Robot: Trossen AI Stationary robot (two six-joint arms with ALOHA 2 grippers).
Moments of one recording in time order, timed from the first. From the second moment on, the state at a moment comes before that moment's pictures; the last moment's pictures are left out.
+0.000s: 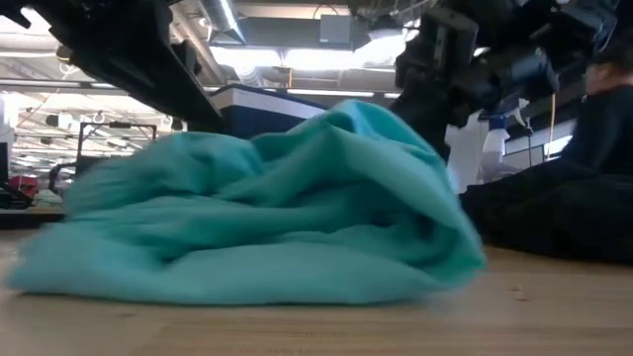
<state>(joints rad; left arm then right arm) -0.57 1.60 0.87 -0.12 -0.54 -0.46 0.08 1.49 0.60 0.46 -0.09 0.62</state>
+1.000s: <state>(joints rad) -0.55 1.60 0.89 -0.12 -0.60 -0.43 0.36 0.67 0.79 -0.87 0.37 0.92</state>
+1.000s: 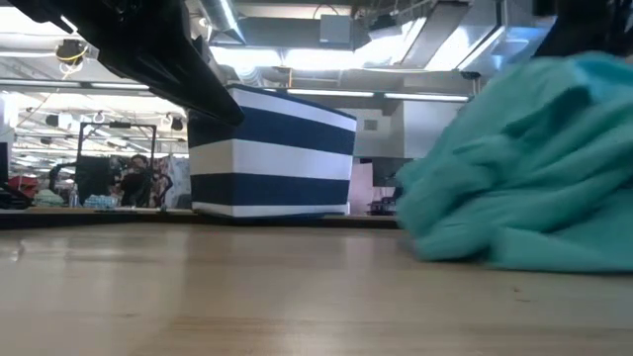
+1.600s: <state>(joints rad) -0.55 1.60 0.89 -0.11 -0.59 -0.44 0.38 0.65 0.96 -1.54 0.36 1.28</state>
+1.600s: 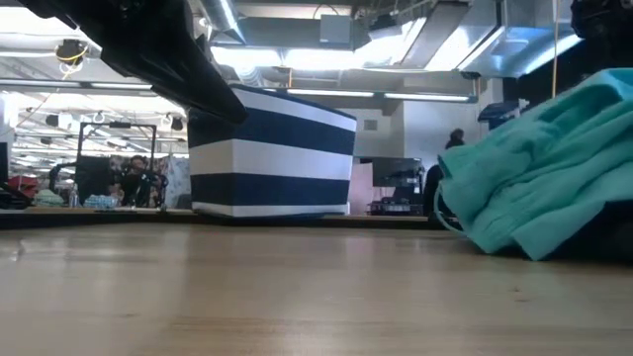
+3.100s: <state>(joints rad) -0.54 1.60 0.89 -0.07 -0.58 -0.44 0.38 0.93 0.82 -0.74 0.39 0.45</state>
